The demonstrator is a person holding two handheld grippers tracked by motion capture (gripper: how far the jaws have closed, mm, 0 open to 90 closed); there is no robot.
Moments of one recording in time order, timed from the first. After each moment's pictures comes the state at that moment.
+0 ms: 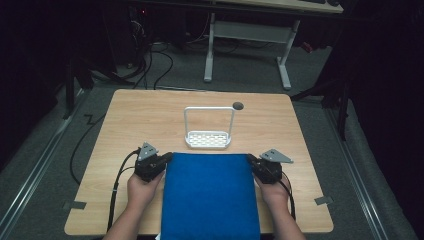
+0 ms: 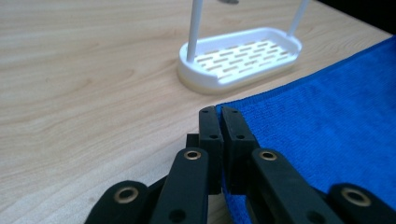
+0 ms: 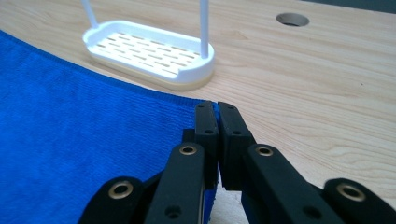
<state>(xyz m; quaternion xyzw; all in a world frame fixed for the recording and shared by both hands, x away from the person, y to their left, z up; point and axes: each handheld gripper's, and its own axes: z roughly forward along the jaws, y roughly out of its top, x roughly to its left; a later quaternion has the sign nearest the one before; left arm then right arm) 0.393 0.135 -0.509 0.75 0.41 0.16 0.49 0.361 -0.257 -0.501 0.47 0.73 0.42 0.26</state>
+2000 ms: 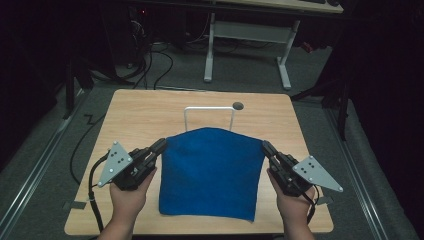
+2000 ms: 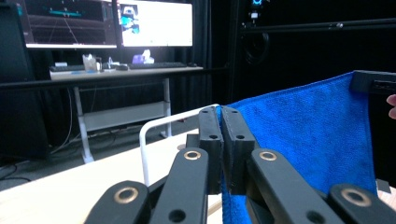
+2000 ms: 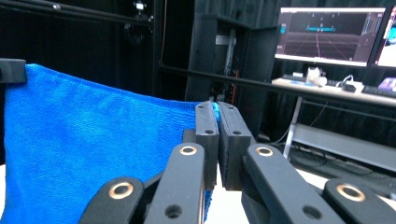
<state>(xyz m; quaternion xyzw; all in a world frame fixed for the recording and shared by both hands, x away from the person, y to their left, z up) 0.303 0.144 -0.373 0.65 0.28 0.27 0.65 0.272 -0.254 -0.373 0.34 0.62 0.59 0.38</state>
